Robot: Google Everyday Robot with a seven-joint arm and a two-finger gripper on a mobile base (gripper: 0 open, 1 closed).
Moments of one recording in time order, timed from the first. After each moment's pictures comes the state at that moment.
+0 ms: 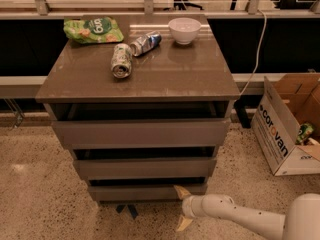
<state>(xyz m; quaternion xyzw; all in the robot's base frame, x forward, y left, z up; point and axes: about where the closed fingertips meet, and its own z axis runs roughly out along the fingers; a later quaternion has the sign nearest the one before) 0.524 -0.094 0.209 -0.69 0.64 0.09 0.33</state>
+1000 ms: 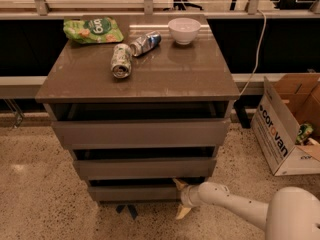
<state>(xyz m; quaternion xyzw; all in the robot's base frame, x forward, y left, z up) 0.572 -0.094 0.190 -0.71 0.63 0.08 0.31</state>
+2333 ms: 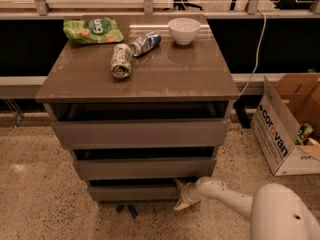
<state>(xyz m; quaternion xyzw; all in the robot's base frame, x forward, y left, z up) 0.589 -0.102 0.153 -0.70 0.65 0.10 0.28</state>
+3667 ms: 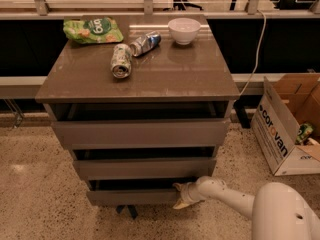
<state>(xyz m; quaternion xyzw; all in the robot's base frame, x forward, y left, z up) 0.589 -0.102 0.163 -0.70 0.65 0.10 0.28</state>
